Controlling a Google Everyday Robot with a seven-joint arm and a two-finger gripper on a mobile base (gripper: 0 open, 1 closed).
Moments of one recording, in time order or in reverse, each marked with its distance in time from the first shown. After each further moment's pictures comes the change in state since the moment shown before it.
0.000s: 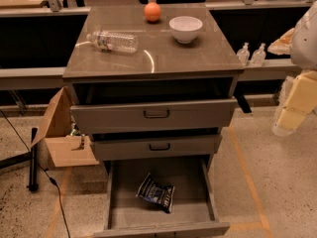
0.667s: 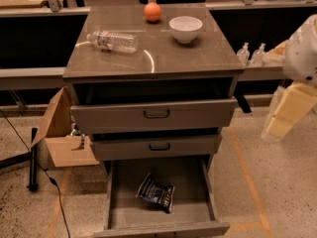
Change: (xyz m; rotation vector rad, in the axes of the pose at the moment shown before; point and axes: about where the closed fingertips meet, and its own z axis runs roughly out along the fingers) arm -0.001 0.003 0.023 -0.001 -0.051 0.029
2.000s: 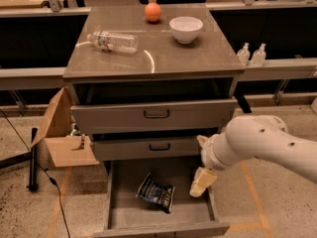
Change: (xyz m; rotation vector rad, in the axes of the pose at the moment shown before) arm -0.005 0.058 0.325 -0.074 -0.149 -0.034
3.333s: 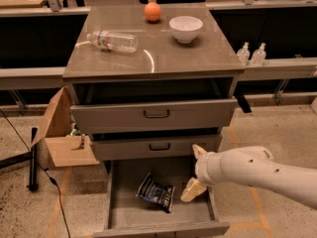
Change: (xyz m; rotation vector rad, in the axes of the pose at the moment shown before) arm 0.013 -0.001 0.078 0.124 -0.111 0.029
